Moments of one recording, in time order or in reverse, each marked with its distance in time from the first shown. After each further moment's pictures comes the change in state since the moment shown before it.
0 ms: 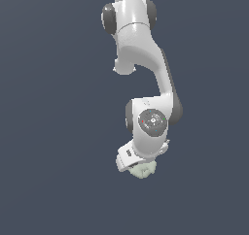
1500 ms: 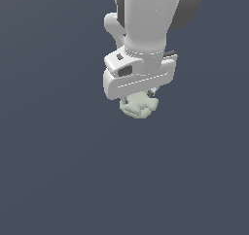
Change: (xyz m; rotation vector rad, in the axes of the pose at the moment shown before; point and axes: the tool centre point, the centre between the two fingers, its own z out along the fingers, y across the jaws) arm -0.112 -0.021 -0.255 0.004 -0.017 -0.001
